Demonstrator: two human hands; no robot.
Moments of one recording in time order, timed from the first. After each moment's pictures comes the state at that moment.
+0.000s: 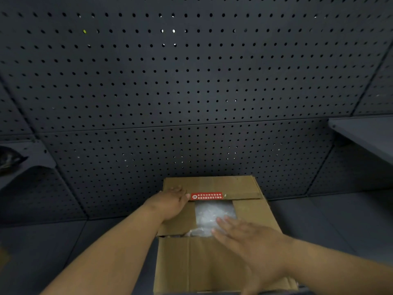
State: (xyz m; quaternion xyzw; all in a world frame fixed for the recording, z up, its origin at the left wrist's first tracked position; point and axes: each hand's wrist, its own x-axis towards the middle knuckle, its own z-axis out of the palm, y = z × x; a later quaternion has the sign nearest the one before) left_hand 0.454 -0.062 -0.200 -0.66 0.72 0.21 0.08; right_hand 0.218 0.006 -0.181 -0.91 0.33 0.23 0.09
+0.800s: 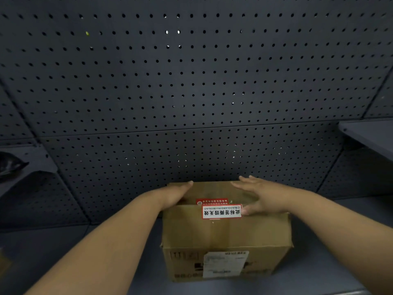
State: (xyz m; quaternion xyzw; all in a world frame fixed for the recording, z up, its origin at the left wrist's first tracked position) left_hand 0.459 -0.078 -0.165 -0.69 0.57 0.44 -0.06; right_hand 0.214 -0.087 -0.147 -0.83 0.52 0.13 0.17
